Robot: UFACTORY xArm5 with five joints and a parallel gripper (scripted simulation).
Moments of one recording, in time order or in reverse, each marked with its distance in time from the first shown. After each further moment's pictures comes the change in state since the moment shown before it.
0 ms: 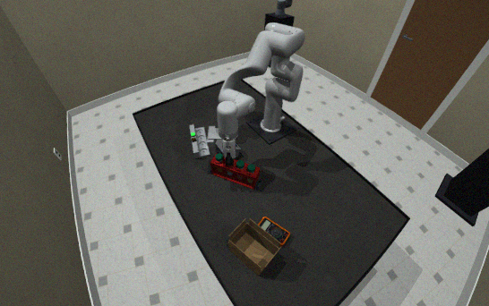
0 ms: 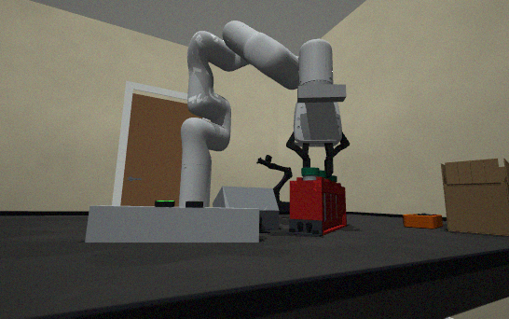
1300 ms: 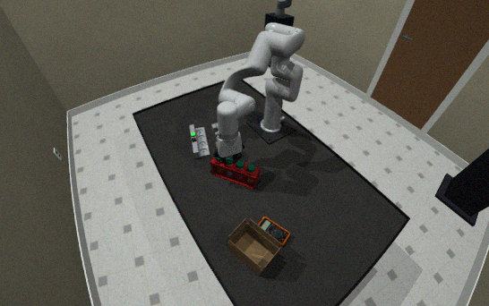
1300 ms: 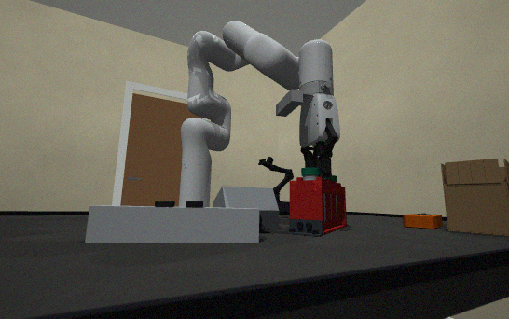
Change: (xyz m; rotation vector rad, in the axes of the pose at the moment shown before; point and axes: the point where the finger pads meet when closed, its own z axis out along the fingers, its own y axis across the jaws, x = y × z) arm 0.000 0.000 0.002 -0.001 0.000 1.199
